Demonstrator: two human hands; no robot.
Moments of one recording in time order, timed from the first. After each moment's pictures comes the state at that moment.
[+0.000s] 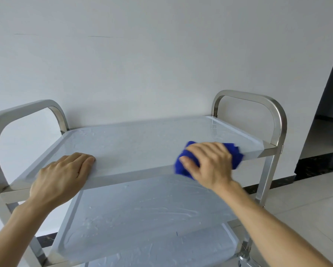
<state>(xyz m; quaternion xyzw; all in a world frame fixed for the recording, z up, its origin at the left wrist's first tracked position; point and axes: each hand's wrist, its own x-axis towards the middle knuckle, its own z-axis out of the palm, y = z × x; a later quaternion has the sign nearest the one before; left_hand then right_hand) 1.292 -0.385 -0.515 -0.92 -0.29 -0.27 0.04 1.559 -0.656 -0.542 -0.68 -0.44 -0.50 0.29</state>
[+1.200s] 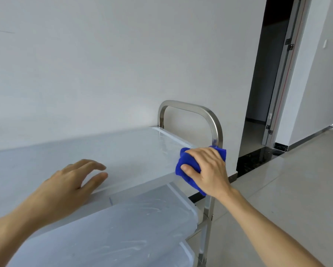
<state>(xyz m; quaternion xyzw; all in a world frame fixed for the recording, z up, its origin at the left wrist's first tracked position) 1.445 -0.471 -0.492 -0.97 -0.06 -0.21 -0.13 1.665 -0.780 -0.543 -0.77 -0.39 -0.44 0.25</state>
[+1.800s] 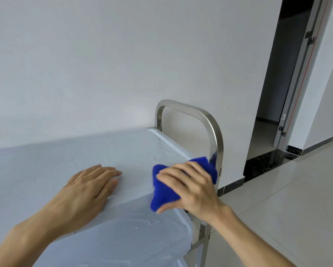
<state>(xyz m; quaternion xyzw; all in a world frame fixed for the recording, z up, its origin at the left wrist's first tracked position) 1.523 -0.514 -0.511 -0.98 -0.04 -0.18 -0.08 1.683 -0.761 -0.546 -0.61 -0.54 -0.55 0.19</state>
